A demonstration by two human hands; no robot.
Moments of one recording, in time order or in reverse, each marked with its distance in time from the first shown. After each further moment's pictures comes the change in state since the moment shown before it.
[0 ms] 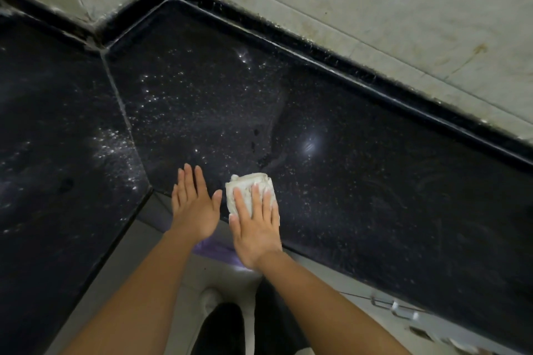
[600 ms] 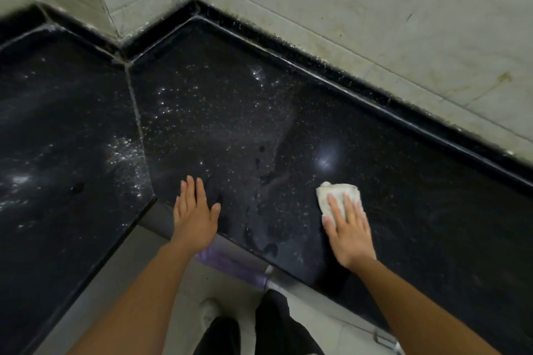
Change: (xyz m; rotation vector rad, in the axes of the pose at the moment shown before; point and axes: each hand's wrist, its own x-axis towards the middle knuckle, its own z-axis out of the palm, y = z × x) left_hand 0.000 0.006 0.001 -0.118 0.062 -0.054; right_hand 0.006 0.178 -0.068 -0.085 0.097 0.220
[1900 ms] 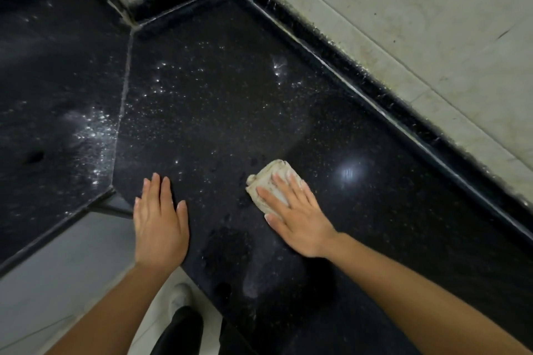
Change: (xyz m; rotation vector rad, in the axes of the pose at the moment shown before) left_hand 0.015 0.039 0.036 -0.008 0.460 -0.238; right_hand 0.134 -0.048 -0.044 -0.253 -0.244 -0.865
